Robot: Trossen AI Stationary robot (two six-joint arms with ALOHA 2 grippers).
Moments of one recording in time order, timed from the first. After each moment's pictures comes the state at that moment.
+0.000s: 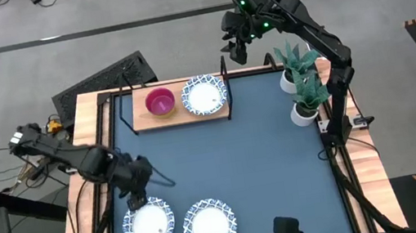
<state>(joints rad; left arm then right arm) -0.43 1.16 1.11 -1.21 0.04 -0.85 -0.66 1.89 2.35 -1.22 -0.19 -0.38</state>
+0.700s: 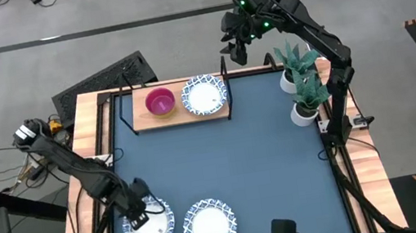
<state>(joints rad) -0.71 1.16 0.69 -0.79 0.13 -1.35 -0.66 1.89 2.35 -1.22 -0.24 -0.38</state>
